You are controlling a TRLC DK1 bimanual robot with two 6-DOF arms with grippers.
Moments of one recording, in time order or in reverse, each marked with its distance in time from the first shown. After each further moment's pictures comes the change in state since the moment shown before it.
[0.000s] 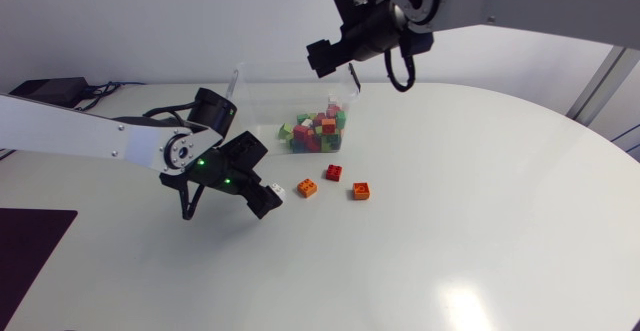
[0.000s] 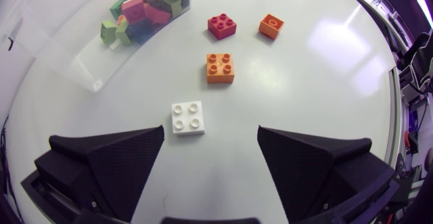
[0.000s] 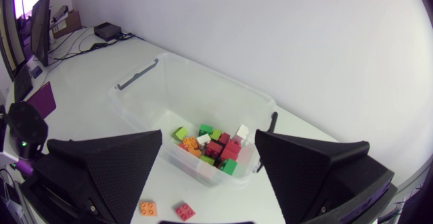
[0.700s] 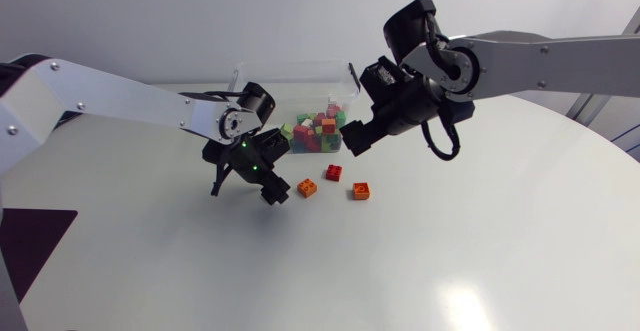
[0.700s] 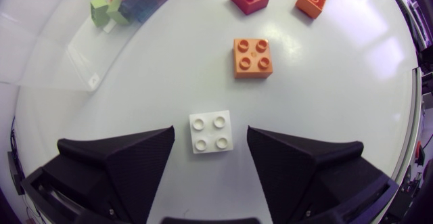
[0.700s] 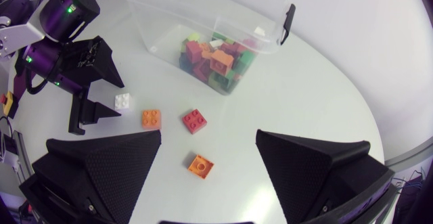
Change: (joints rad) left arm -0.053 0.246 0.331 -0.288 -0.191 0.000; right arm -0.022 -0.187 -0.436 -0.061 -0.016 -0.023
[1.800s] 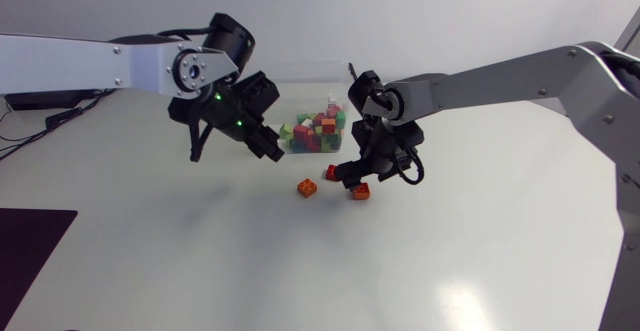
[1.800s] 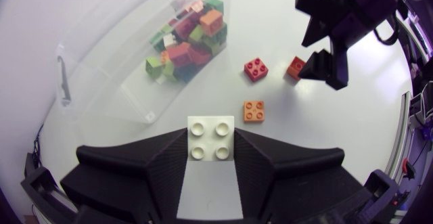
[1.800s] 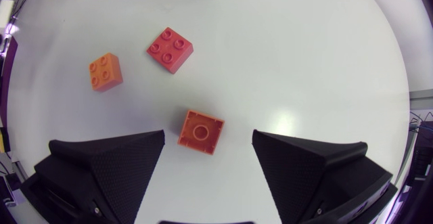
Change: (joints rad) left arm 0.010 -0.245 0.048 -0.045 -0.012 -0.035; right arm -0.005 0.362 0.168 -0.235 0.055 0.253
